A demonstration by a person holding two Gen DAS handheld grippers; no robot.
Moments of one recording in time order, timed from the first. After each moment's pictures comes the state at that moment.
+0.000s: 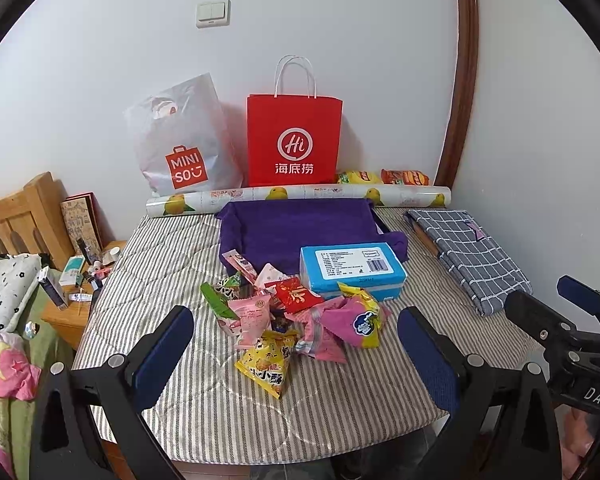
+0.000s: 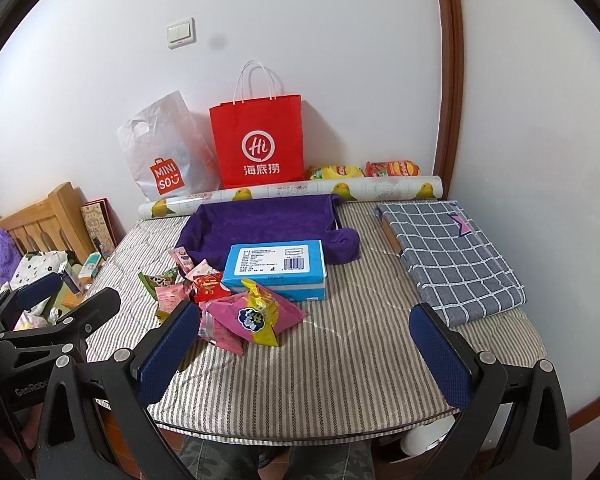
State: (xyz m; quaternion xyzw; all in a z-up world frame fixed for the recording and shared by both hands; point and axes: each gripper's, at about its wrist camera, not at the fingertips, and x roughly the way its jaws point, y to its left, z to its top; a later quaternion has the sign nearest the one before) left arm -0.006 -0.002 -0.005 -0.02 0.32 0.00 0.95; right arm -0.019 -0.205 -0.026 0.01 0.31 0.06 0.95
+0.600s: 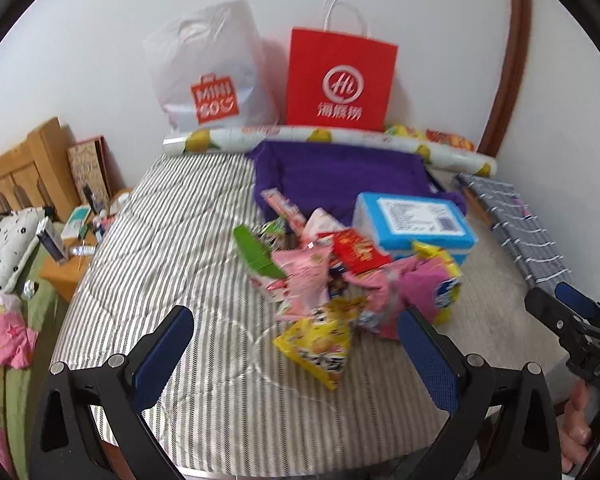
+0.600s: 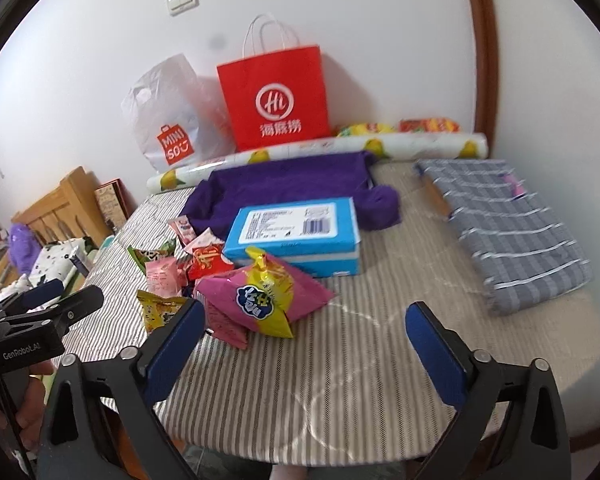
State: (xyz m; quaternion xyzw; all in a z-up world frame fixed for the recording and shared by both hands) left arm 0.042 0.052 -0.084 -0.05 0.40 0.04 0.92; right arm 0.045 -0.198 -0.114 0.04 0.35 0.13 0.93
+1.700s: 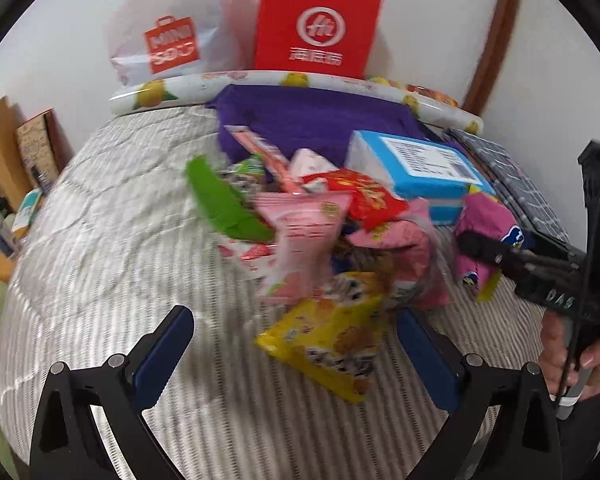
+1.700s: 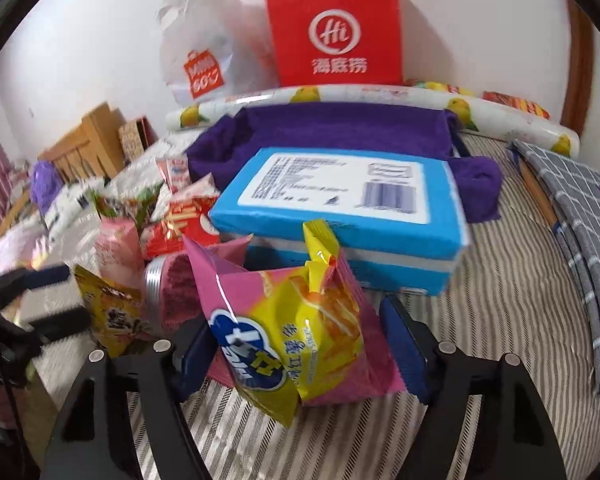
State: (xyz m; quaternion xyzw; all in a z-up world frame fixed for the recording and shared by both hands) left arm 0.081 0.055 -0.155 -0.05 0.44 -0.05 0.89; right arm 0.136 -0.158 -0.190 -0.01 0.39 0.22 0.89
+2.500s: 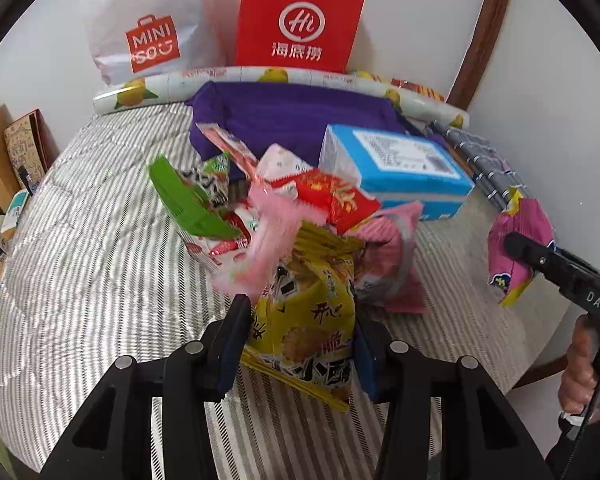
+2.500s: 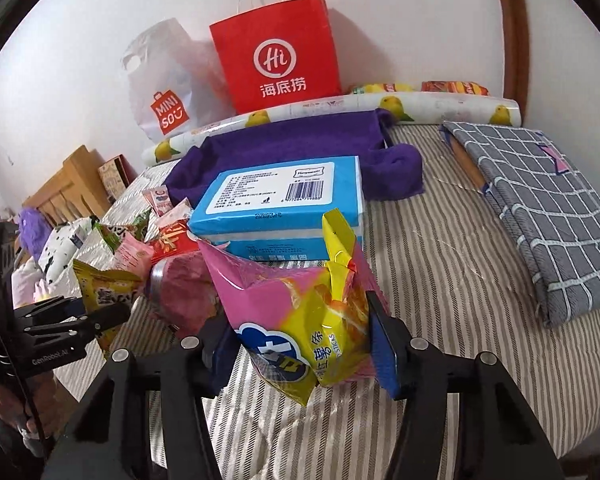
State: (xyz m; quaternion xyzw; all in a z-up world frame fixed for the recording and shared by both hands) left arm 0.076 0.045 -0.143 -0.06 0.45 -0.07 0.89; right arm 0.097 -0.211 -0.165 0.04 0.39 0.17 0.91
